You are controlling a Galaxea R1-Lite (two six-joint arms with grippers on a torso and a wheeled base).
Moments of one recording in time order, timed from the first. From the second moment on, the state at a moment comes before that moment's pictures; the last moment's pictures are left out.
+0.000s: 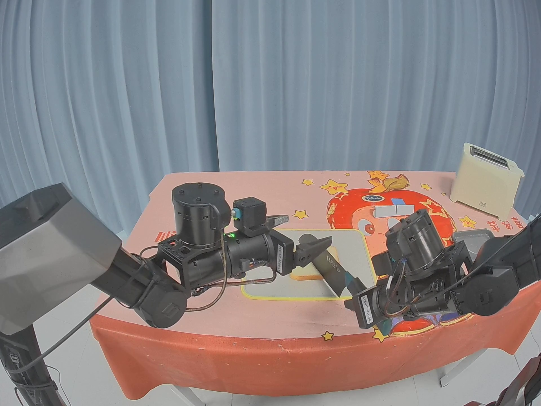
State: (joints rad) left arm -0.61 2.11 -0.96 -1.00 -0.33 -0.13; right arm 0.69 1.81 -0.82 -0.10 -0.10 0.25
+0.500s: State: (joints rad) left arm -0.61 2.19 -1.03 -0.99 -0.32 -0.16; right arm 0.70 1.80 -0.82 -0.10 -0.16 0.19
